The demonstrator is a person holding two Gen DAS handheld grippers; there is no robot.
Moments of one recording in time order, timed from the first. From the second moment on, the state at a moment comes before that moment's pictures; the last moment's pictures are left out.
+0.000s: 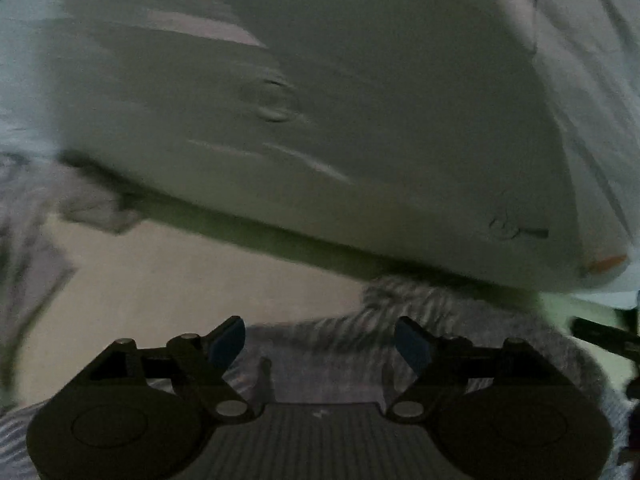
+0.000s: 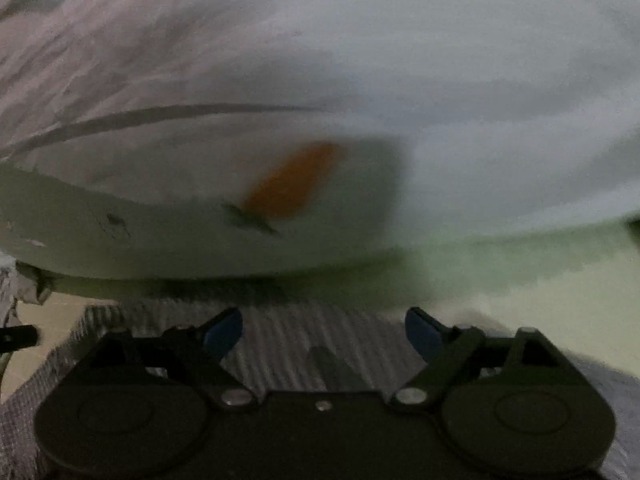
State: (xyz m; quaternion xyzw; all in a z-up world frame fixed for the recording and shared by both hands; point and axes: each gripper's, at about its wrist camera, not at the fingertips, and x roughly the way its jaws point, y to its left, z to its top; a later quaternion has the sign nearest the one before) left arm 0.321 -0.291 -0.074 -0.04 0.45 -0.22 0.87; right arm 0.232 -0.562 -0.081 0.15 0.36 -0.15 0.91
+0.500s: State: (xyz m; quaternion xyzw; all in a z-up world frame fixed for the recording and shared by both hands) left arm 0.381 -0.365 -0.136 -0.08 0.51 -0.31 0.79; right arm 0.295 -0.571 -0.115 0.15 0.39 -0.08 0.91
